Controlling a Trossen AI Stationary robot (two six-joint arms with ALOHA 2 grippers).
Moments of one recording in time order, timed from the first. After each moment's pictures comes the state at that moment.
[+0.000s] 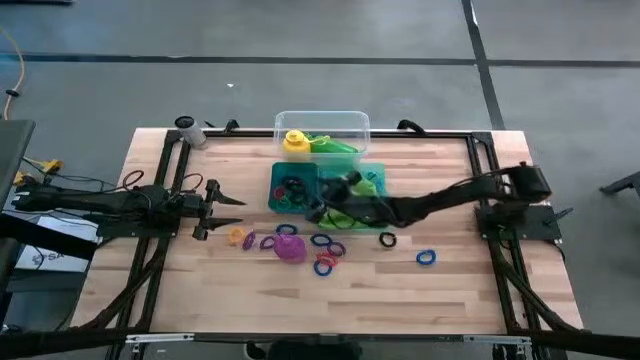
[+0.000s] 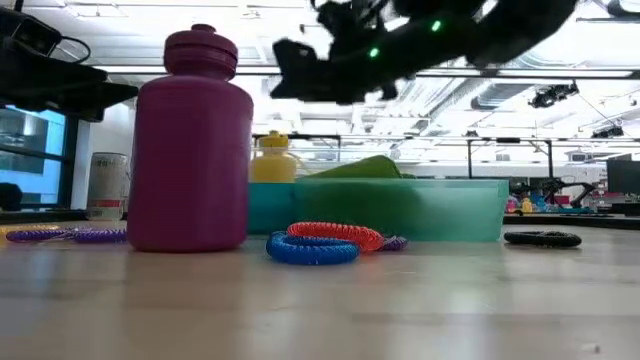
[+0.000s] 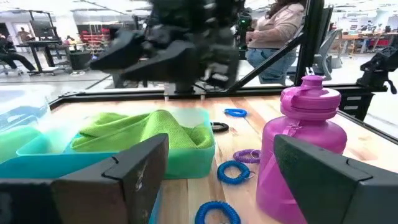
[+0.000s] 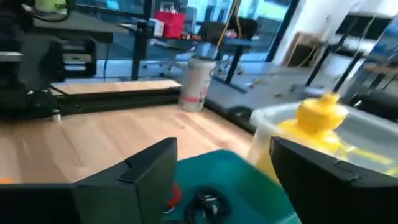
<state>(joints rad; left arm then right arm) -0.10 0.19 0.03 0.19 -0.02 0.03 0.14 1.83 1.05 0.63 0.79 -0.06</state>
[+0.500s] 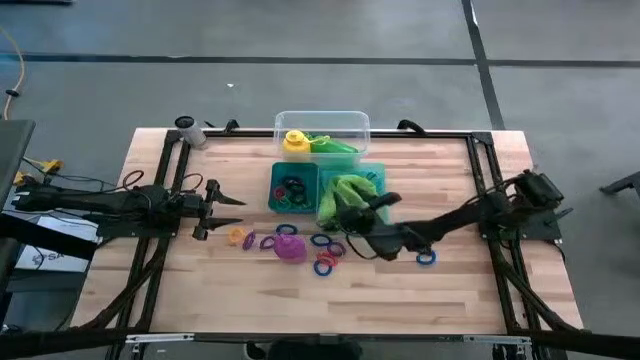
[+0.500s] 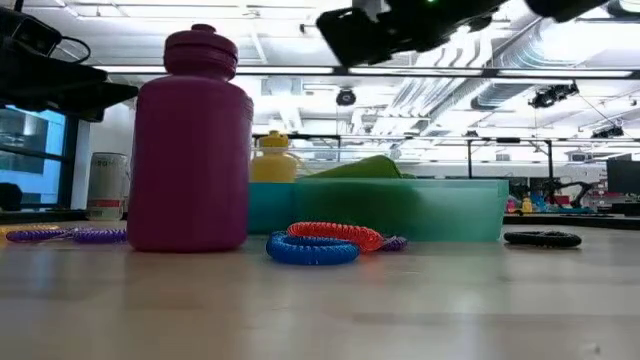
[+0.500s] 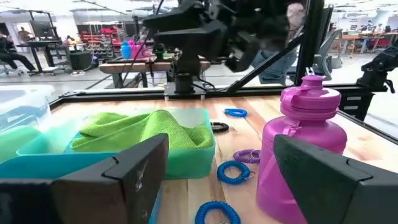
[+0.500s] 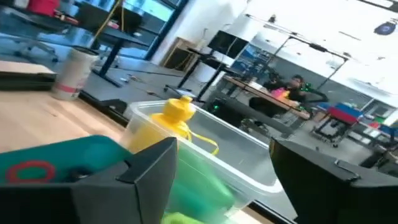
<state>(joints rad) -0.10 0.19 0.03 0.19 -0.02 0.03 0.38 1.81 1.05 0.78 1.46 -0.48</state>
